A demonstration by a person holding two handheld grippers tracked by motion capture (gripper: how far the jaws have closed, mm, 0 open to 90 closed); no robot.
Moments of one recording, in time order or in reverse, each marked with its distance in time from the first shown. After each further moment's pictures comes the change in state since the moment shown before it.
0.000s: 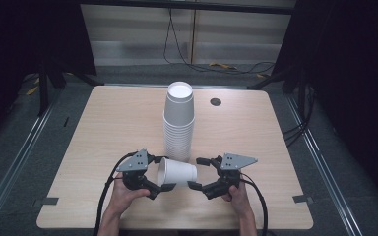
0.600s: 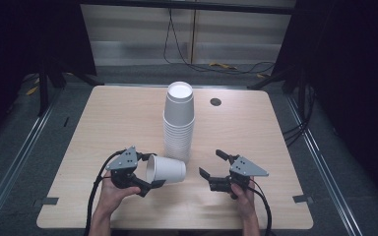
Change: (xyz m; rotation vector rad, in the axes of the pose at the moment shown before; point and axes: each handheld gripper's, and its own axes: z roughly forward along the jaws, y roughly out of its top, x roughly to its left) left arm 0.006 0.001 -0.028 0.053 0.086 -0.015; right arm -0.002 -0.017 -0.019 -0.096 -0.430 -0.049
